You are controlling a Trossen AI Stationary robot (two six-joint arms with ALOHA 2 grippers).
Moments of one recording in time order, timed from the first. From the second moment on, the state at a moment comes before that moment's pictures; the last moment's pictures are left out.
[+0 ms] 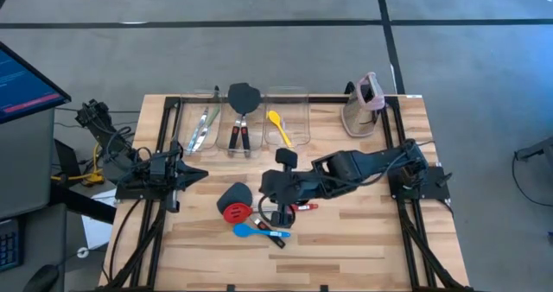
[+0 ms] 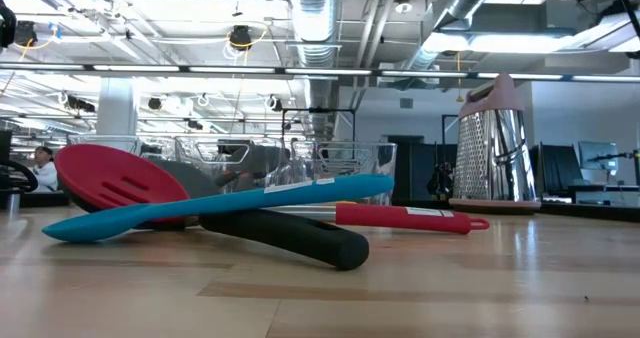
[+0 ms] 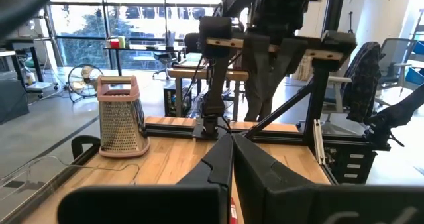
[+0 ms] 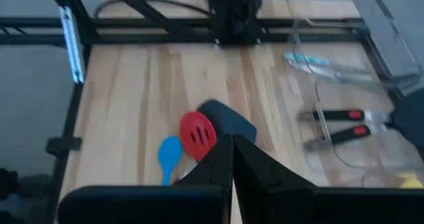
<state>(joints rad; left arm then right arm) -0.82 0.62 0.63 0.04 -0.94 0.00 0.35 2.01 2.33 -1.08 0.37 0.24</state>
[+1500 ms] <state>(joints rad) -0.82 0.62 0.63 0.05 -0.95 0.03 0.24 1.73 1.31 -0.26 -0.29 0.32</state>
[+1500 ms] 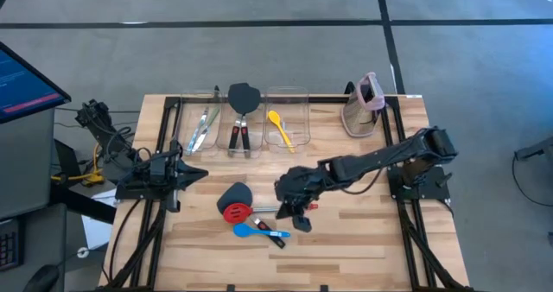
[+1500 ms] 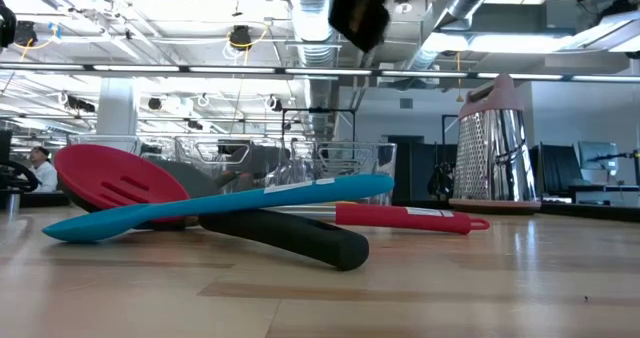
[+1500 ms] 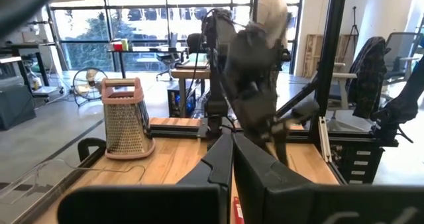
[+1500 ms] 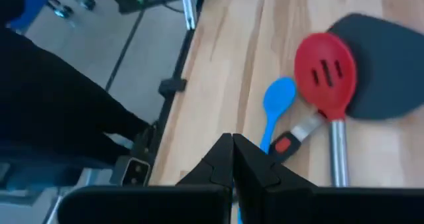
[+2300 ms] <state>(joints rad) -0.82 0.62 0.63 0.05 -0.95 0.02 0.37 2.02 1.55 -0.56 -0.02 0.51</state>
